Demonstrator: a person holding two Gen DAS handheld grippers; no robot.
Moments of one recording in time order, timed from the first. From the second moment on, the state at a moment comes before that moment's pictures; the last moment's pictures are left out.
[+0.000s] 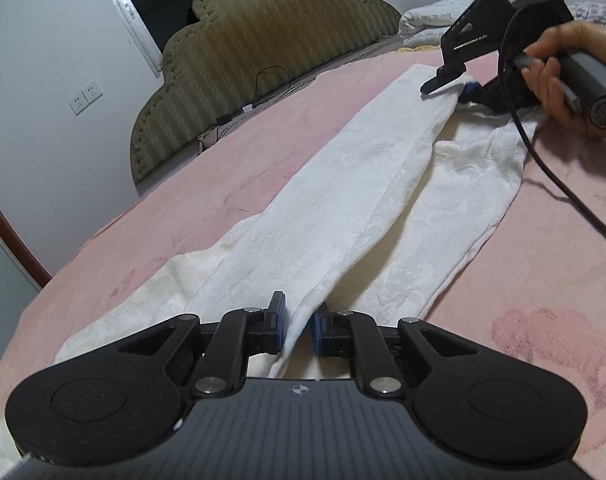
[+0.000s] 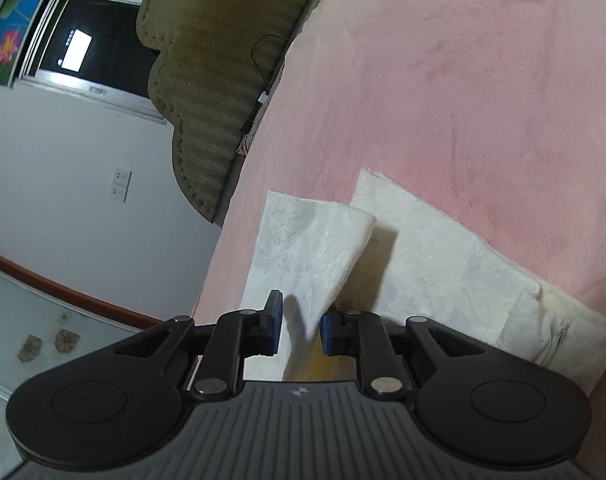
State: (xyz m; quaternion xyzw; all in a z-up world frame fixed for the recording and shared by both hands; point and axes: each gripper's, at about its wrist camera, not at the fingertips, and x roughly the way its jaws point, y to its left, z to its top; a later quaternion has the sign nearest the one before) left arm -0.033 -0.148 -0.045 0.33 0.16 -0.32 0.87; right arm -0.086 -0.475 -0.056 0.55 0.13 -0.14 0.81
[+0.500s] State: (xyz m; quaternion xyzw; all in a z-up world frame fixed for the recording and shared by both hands) left arm 0.025 -0.122 0.036 0.18 0.16 -0.20 0.95; right arm -0.020 -0.425 0.102 0.35 0.07 -0.01 0.93
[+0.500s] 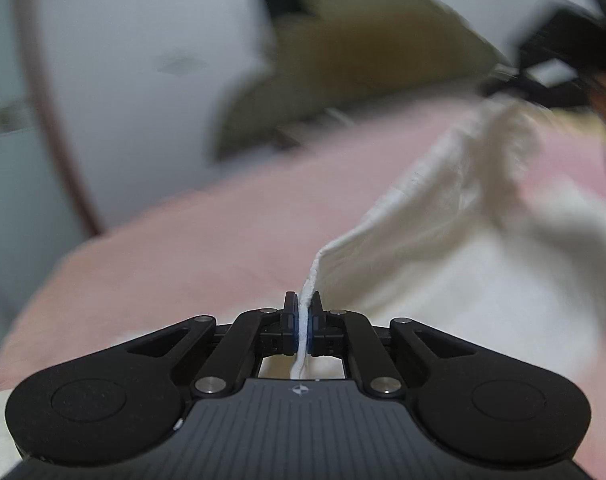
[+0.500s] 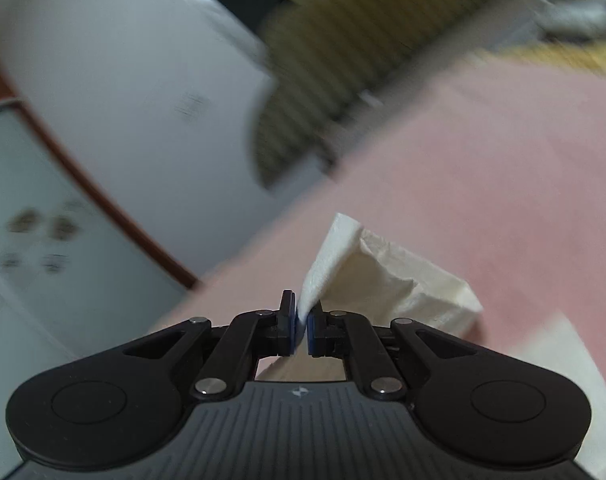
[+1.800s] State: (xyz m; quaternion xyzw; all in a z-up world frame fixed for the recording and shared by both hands) left arm -0.064 -0.145 -0.046 0.36 0.16 -0.34 0.85; right arm -0.148 -0.429 -0.022 0.37 0.21 -0.26 0.87
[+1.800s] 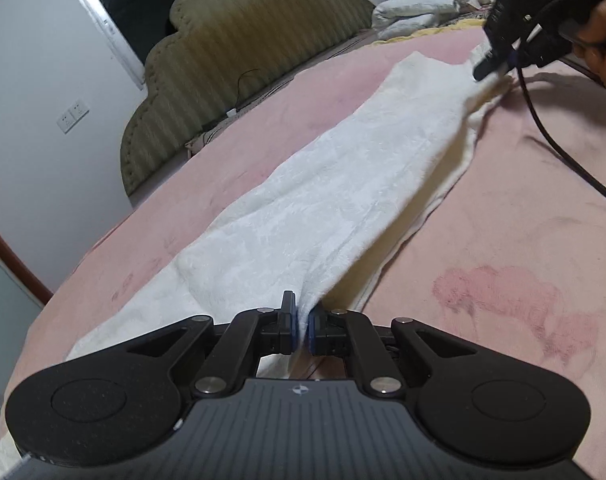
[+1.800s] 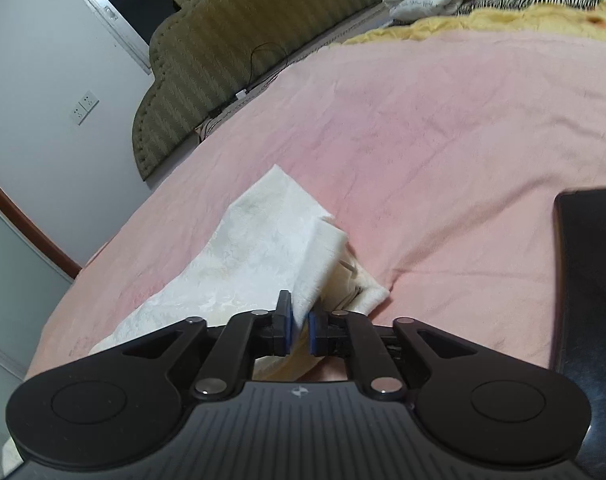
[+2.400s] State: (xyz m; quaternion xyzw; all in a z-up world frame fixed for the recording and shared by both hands) left arm -0.059 -0.131 -0.026 0.34 0.19 -0.39 0.84; right arm -0.040 -0.452 -0.008 0.28 0.25 -0.27 0.89
